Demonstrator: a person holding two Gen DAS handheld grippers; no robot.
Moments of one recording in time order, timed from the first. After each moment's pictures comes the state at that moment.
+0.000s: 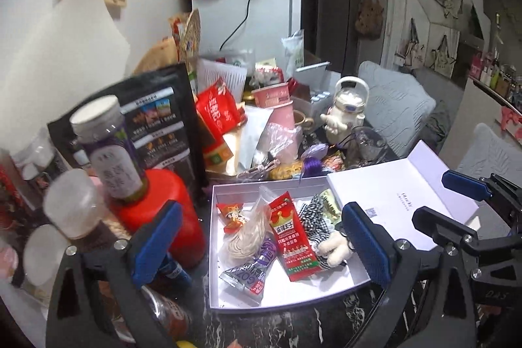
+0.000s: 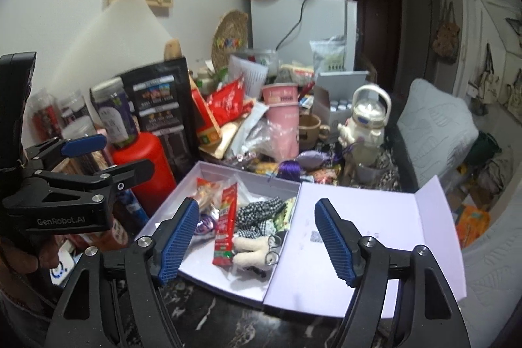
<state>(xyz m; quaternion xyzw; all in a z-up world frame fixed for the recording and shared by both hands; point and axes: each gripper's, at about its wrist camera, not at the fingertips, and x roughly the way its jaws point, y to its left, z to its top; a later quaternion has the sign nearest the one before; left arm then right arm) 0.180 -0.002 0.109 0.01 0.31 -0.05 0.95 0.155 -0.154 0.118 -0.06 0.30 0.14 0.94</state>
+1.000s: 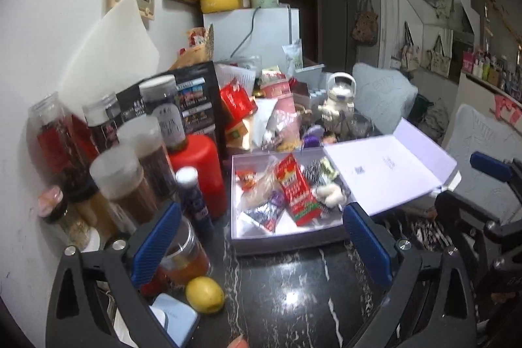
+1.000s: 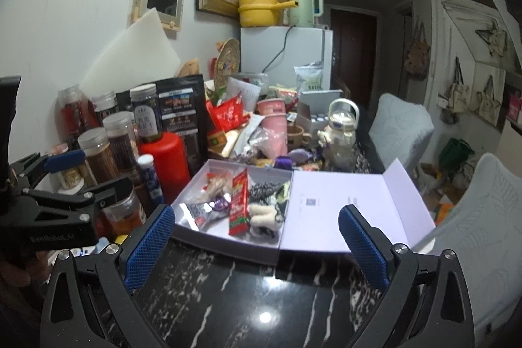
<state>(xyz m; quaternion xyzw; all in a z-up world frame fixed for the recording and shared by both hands) 0.054 0.011 0.098 0.03 0.29 -0.04 0.96 0.028 -0.134 0.117 -0.06 0.25 0.09 0.96</state>
